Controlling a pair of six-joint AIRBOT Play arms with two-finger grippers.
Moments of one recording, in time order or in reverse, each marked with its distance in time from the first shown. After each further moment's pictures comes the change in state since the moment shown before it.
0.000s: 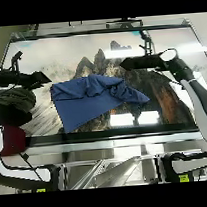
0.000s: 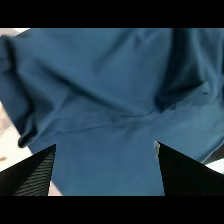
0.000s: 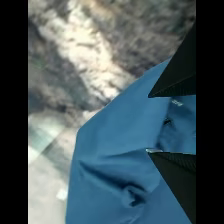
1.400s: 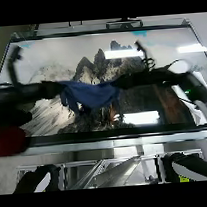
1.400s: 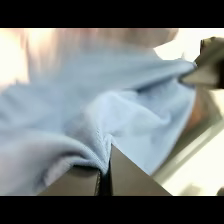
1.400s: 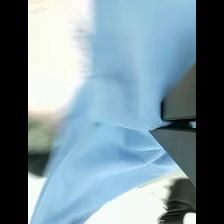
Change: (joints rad) left arm -0.360 0.813 -0.343 -0.184 0.243 -0.011; right arm 0.134 0.425 -0.220 0.311 0.225 -0.091
